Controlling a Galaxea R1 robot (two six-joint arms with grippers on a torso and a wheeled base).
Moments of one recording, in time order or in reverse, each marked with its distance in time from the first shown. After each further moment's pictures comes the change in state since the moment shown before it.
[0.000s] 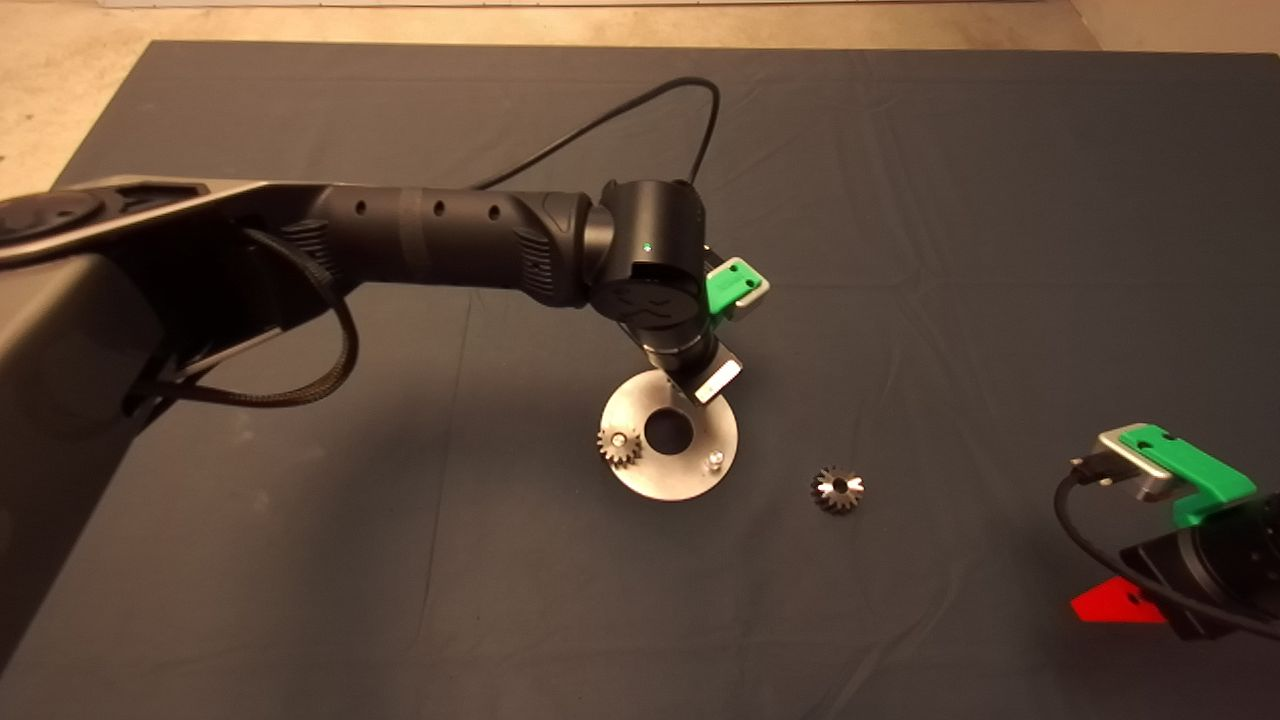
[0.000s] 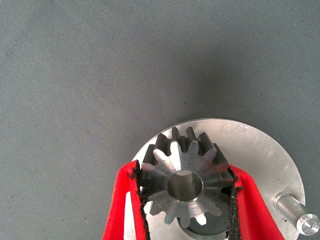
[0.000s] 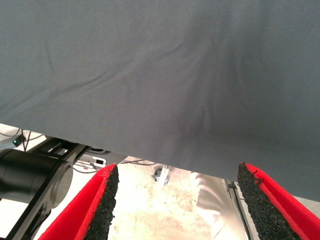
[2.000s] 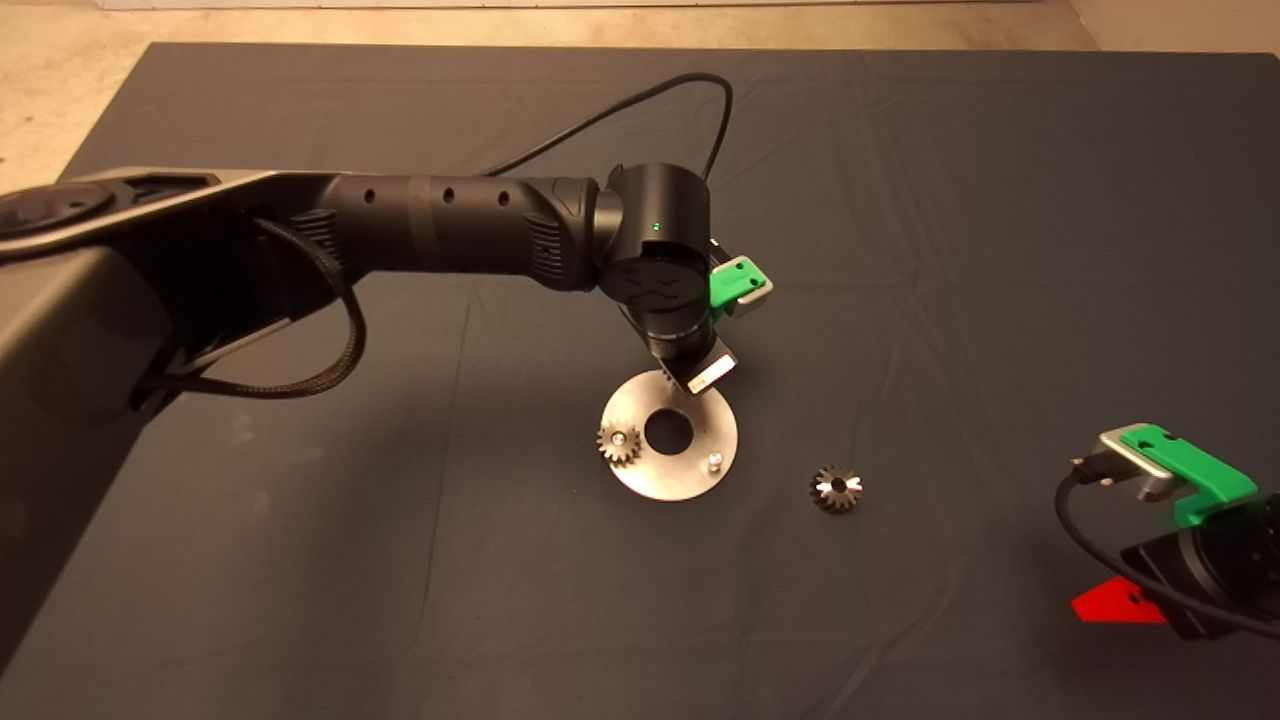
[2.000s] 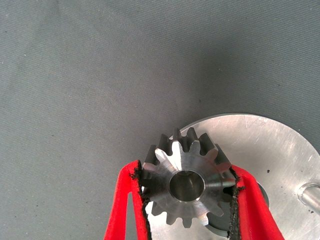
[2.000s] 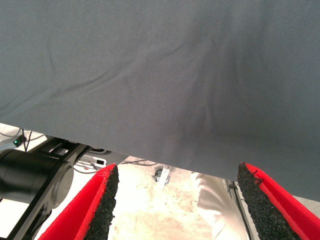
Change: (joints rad) left arm -0.012 -0.002 -0.059 -0.025 0.010 0.136; right arm 0.000 0.000 0.000 0.000 0.003 0.000
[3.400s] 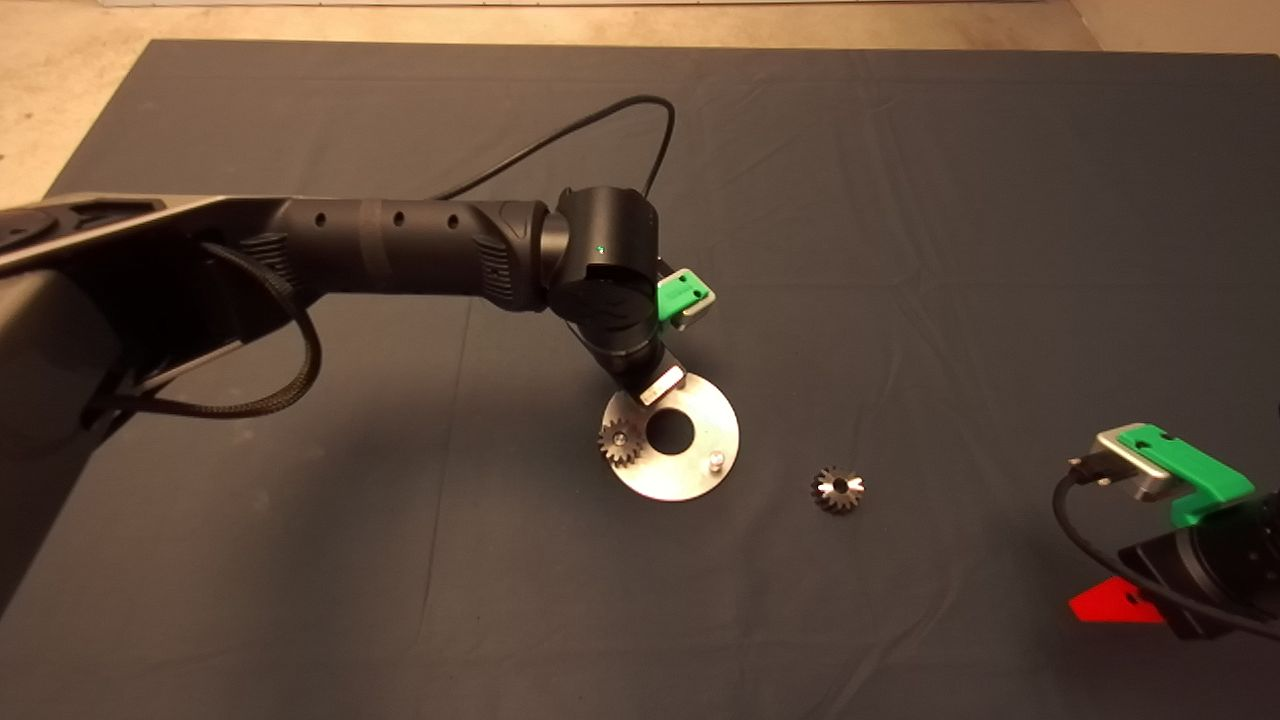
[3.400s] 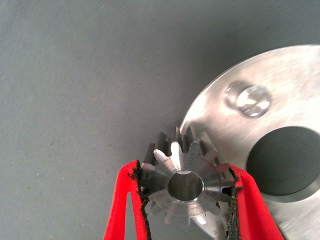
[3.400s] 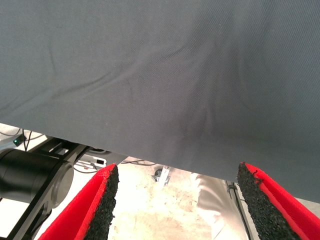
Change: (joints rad) left arm 0.027 -0.069 0.070 0.013 0.079 -0.080; right arm 0.000 0.005 0.000 0.000 0.000 0.000
